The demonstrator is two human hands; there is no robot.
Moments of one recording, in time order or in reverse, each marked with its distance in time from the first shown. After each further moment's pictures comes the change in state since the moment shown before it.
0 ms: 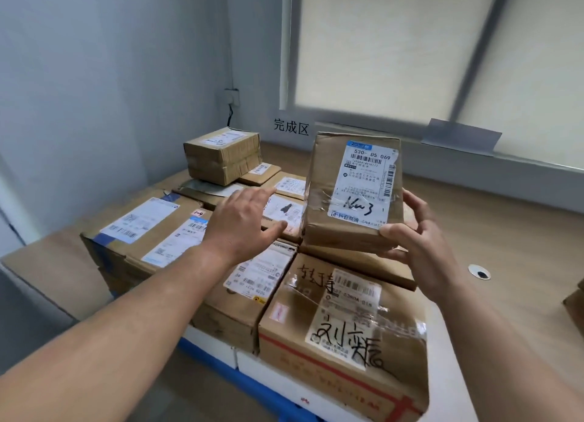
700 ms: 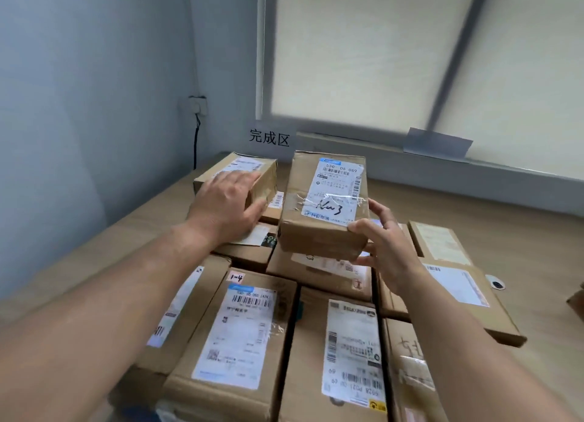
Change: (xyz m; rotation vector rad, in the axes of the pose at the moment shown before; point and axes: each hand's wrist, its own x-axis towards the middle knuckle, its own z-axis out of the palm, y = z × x) left_hand 0.129 -0.174 -0.009 -0.083 -0.045 0.142; right_hand 0.110 0.004 0.168 0.006 0.157 0.173
